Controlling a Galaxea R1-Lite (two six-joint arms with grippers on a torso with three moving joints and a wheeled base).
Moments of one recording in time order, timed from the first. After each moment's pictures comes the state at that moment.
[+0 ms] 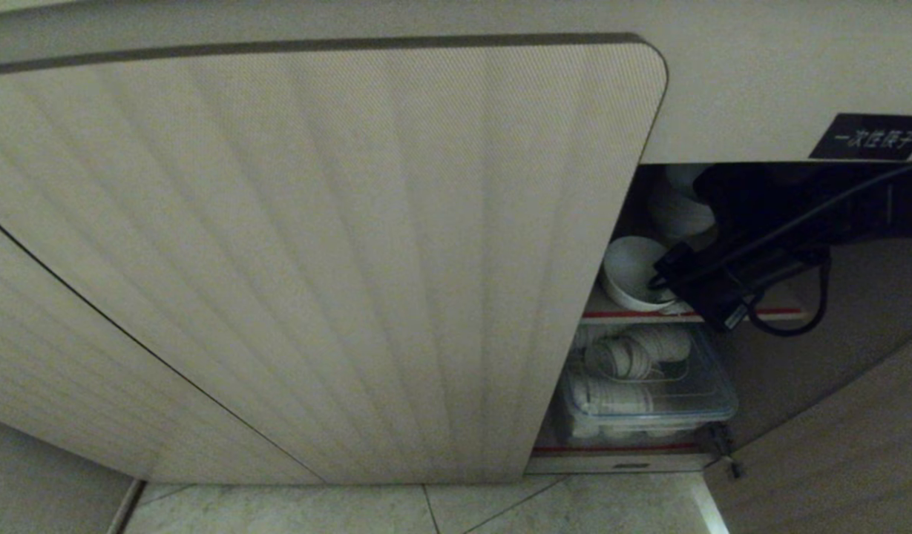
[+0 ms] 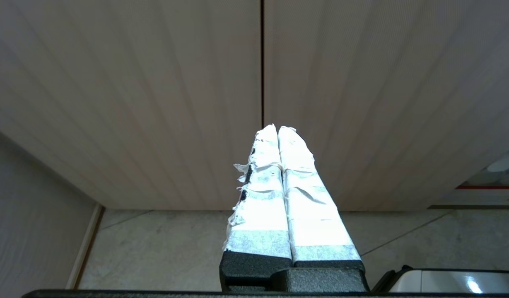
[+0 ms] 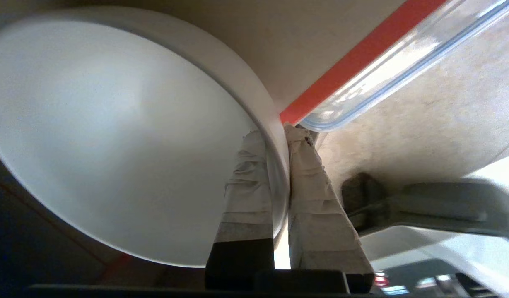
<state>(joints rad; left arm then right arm) 0.00 0.00 0.00 0.00 0.01 -0.01 0.20 1.96 -1.59 0.53 0.01 1.04</state>
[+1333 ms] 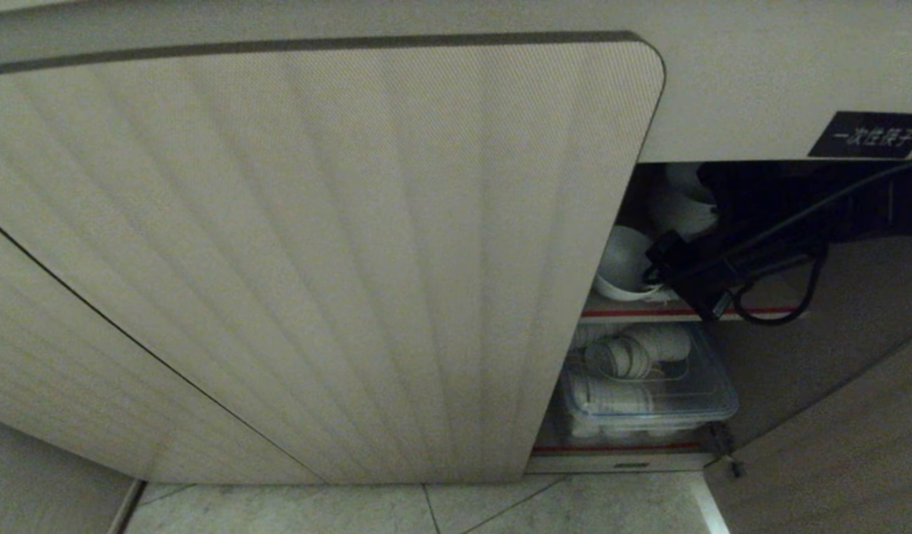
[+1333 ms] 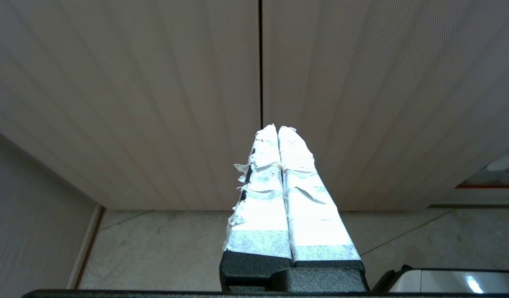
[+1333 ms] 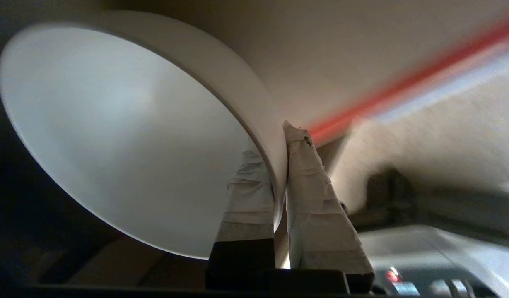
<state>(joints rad) 0.00 0.00 0.00 0.00 0.01 -0.01 0.18 1.95 -1.61 0.43 0.17 0.99</state>
